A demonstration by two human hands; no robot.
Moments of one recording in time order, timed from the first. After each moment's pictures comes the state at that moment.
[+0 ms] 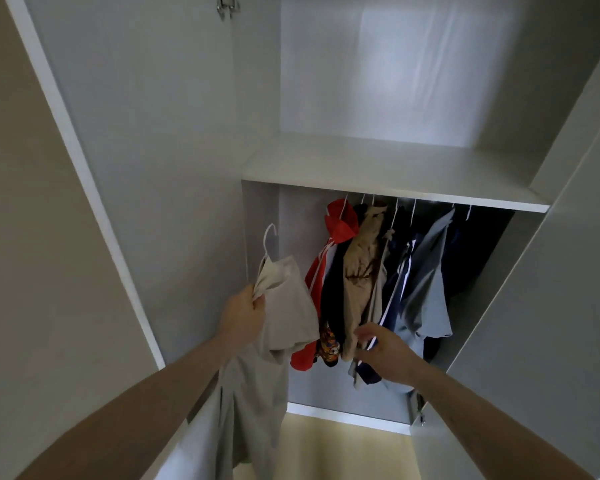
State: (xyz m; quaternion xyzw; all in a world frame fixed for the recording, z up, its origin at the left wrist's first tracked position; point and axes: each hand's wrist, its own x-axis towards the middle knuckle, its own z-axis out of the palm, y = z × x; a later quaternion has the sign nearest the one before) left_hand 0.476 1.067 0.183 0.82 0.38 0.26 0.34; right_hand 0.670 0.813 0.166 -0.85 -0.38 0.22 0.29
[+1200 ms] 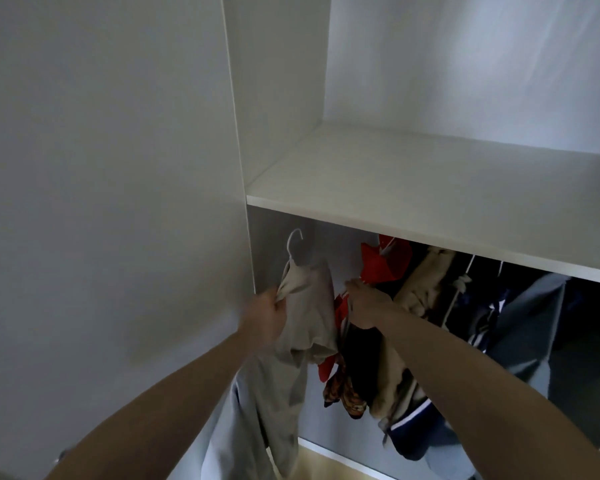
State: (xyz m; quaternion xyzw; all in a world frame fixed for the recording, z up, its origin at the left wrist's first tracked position) left_hand 0.644 1.226 0.155 0.82 0.44 0.21 0.31; right_hand 0.871 1.124 0.172 -0.83 -0.52 0.19 -0.03
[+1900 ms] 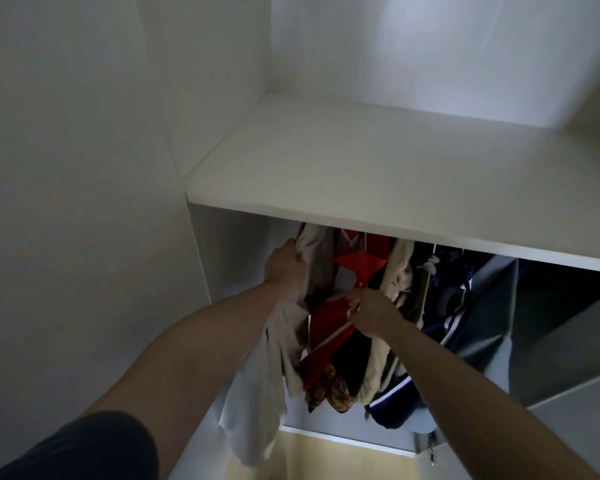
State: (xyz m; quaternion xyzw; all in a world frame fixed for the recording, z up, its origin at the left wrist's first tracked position) left_hand 0.799 1.263 0.175 0.84 0.38 0.16 0.35; right_hand 0.901 1.076 0.152 -0.87 -0.44 0.20 0.10
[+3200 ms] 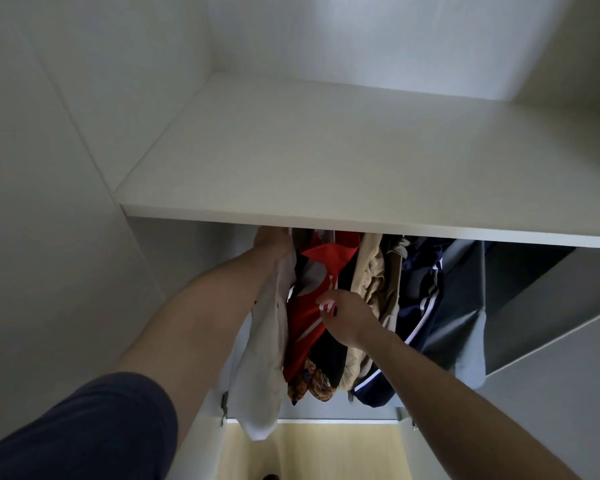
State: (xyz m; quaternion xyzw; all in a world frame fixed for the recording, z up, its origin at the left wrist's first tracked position) left_hand 0.878 1.283 0.190 0.77 0.41 0.10 0.47; right_hand 0.883 1.069 0.145 -0.89 -0.38 0.17 0.21
